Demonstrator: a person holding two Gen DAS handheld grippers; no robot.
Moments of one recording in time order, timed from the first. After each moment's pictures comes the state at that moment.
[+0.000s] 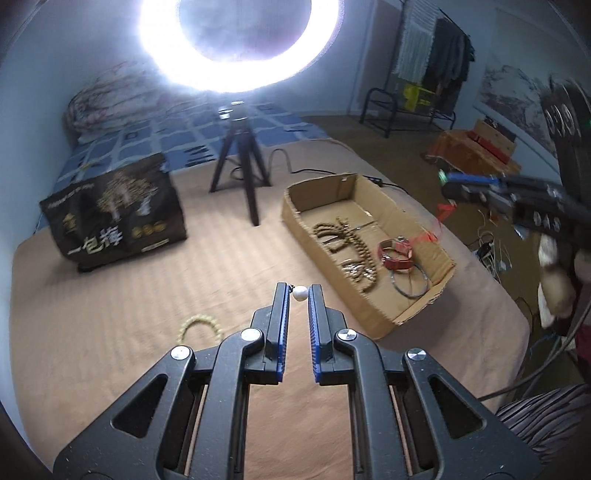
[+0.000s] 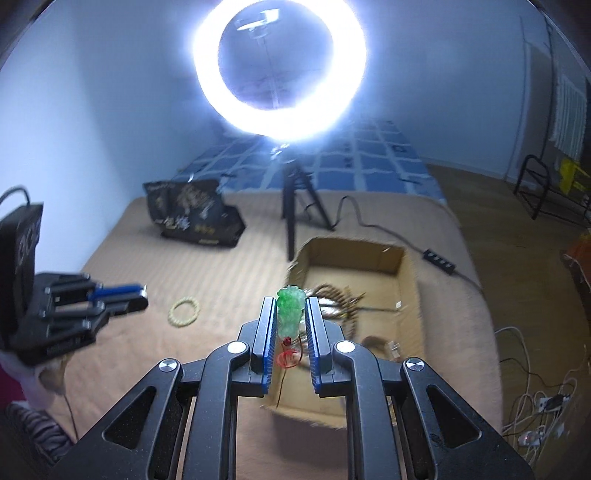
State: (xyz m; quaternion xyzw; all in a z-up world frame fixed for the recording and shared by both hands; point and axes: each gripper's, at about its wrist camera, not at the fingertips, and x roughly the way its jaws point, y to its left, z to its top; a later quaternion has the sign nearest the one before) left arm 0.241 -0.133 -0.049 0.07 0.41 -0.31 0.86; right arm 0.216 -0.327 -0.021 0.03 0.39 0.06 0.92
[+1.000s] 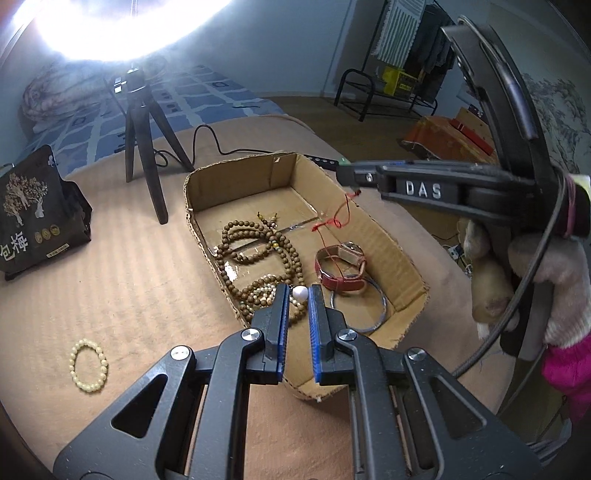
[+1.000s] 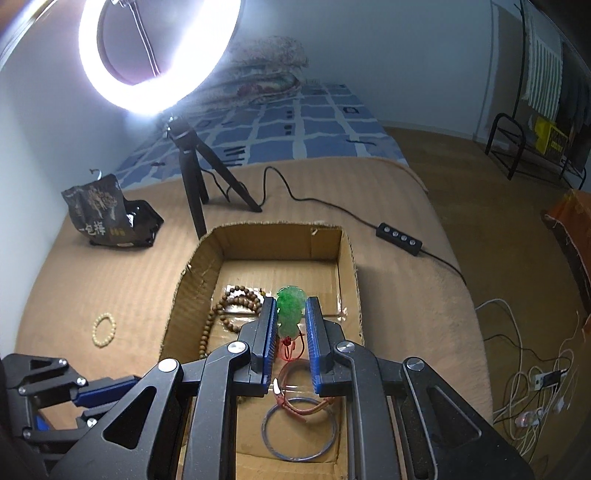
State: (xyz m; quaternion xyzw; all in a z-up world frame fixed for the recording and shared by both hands) left arm 0.257 -0.249 -0.097 0.06 0.44 -0.35 0.83; right arm 0.283 -0.398 -0.086 0.06 0.44 -0.01 0.90
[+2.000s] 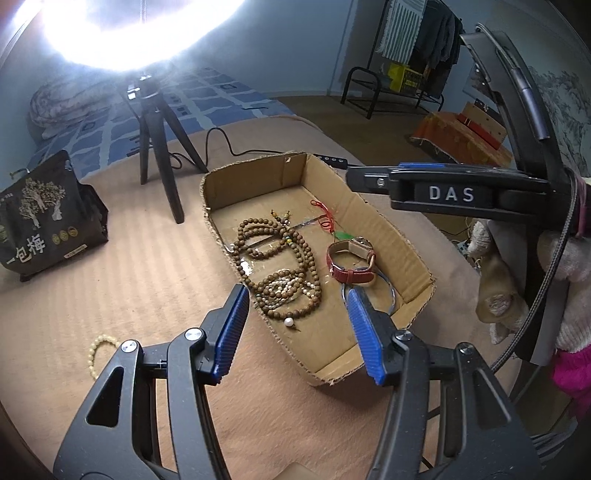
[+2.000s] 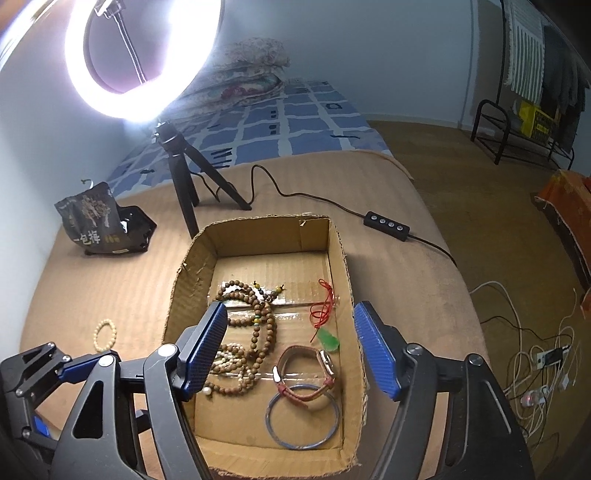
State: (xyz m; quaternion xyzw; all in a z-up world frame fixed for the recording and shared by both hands) left arm 0.246 -0.236 -0.086 0.08 0.44 -0.33 0.83; right arm 0.270 -0.398 -0.080 0.08 0.44 -0.04 0.89
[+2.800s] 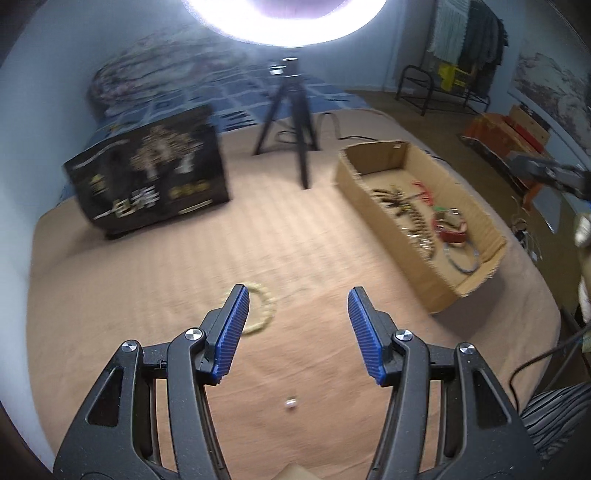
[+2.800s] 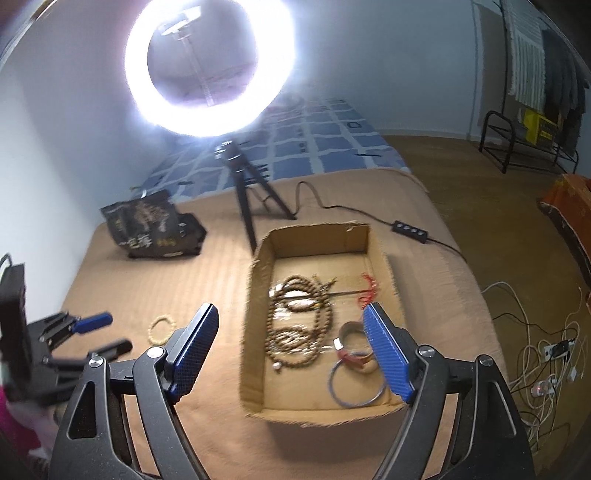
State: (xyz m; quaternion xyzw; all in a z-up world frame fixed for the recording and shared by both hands) left arm 0.263 -0.089 -0.083 0.10 0.45 -0.24 0.86; right arm 0.226 -0.339 -0.035 0.09 0.41 -0.01 0.91
